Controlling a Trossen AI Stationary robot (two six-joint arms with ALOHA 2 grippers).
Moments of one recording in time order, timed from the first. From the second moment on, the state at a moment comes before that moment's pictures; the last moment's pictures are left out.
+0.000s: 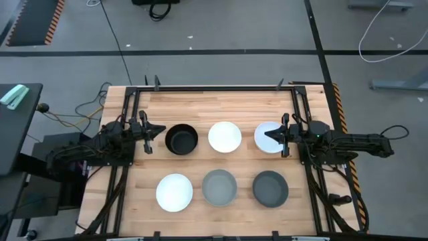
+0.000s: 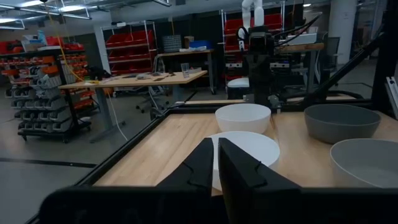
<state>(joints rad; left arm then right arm) 0.27 0.01 0.01 0.07 0.01 0.09 -0.12 0.10 0.01 0.08 0.00 -0.07</state>
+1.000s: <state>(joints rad) 0.27 0.01 0.01 0.29 -0.02 -0.10 -0.12 0.10 0.01 0.14 0.00 -0.10</state>
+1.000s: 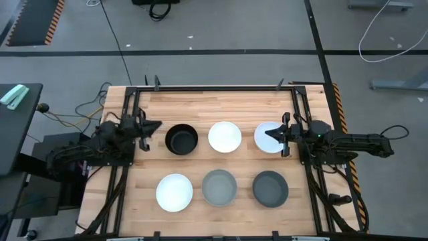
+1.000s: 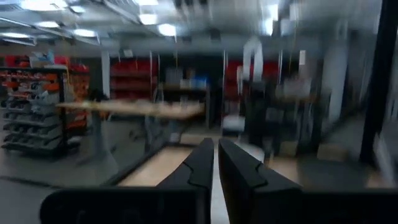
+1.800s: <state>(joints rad) 0.27 0.01 0.08 0.85 -0.10 -0.46 -0.12 0.14 0.22 0.82 0.21 0.26</state>
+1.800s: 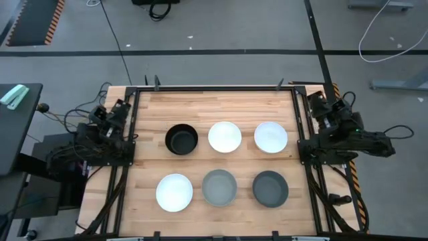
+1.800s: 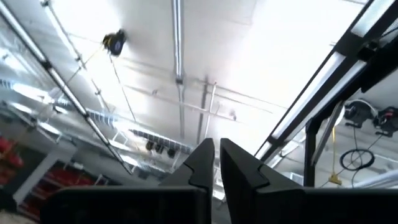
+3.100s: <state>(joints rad) 0.27 0.85 1.12 -0.93 -0.10 -0.33 -0.14 1.02 1.47 -1.57 0.11 0.76</state>
